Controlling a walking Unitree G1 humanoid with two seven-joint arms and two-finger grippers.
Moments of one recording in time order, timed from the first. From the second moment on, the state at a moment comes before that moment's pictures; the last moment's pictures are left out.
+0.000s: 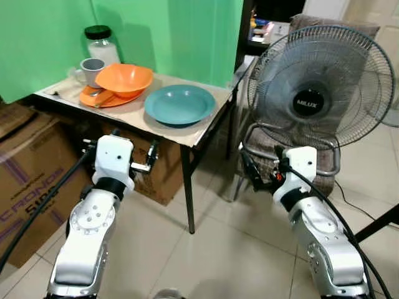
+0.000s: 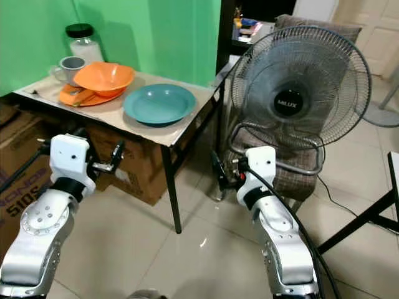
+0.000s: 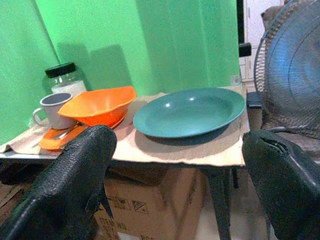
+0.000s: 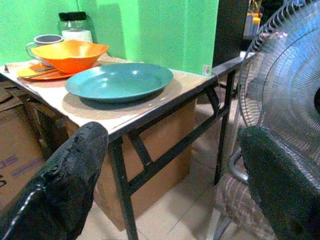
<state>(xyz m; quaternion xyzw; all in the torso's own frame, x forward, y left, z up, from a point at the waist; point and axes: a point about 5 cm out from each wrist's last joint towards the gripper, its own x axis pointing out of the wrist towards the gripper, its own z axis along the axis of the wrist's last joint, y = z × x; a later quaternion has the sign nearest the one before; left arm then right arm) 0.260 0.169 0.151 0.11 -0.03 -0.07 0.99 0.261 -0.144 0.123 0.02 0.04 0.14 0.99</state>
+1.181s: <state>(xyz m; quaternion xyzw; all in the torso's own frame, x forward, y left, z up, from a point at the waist) 0.264 0.170 0.151 0.12 -0.02 -0.10 0.99 0.270 -0.144 0.130 0.05 0.03 0.11 0.99</state>
